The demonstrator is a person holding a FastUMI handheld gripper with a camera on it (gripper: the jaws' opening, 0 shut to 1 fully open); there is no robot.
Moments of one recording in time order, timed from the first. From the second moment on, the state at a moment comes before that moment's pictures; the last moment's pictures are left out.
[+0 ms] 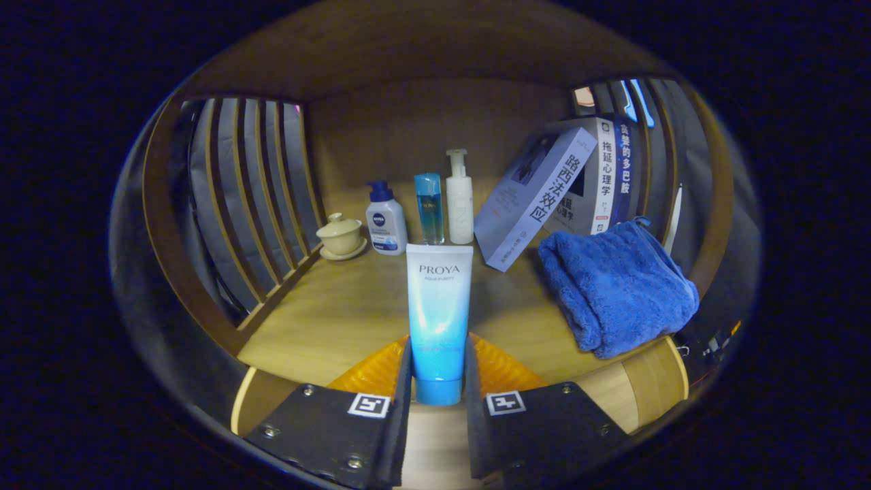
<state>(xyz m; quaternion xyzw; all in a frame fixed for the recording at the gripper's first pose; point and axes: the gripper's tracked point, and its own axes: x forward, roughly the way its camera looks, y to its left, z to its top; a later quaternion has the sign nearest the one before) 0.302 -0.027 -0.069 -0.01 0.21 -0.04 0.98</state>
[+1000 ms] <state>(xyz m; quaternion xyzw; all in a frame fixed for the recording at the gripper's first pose) 0.249 -0.002 -0.048 -0.05 0.18 -0.03 0.98</state>
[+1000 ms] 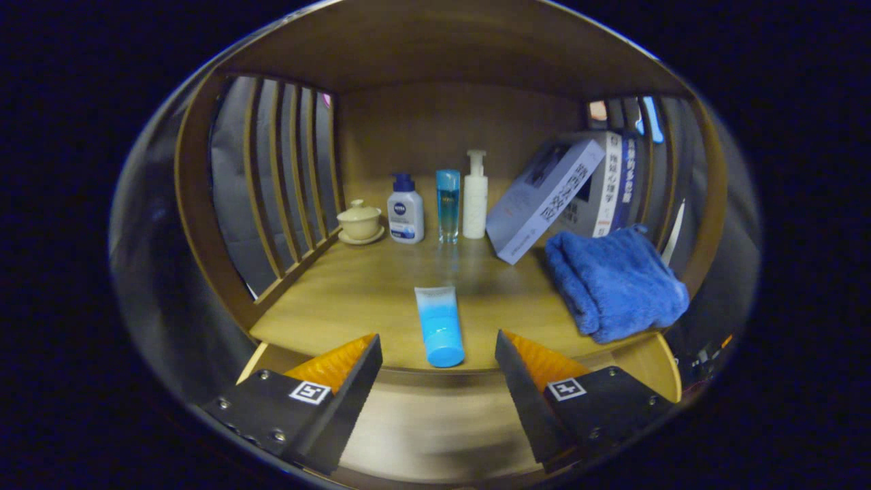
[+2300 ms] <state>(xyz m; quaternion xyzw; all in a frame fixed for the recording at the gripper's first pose) 0.010 -0.044 -0.049 -0.04 0.00 -0.05 1.00</state>
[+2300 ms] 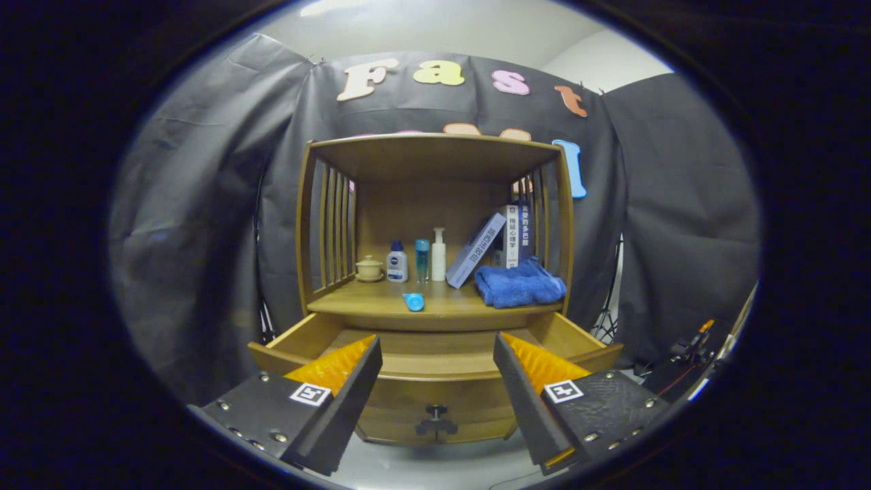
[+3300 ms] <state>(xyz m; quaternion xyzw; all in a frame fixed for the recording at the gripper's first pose) 0.064 -0.048 -0.163 -0.06 0.03 -0.06 1.00</state>
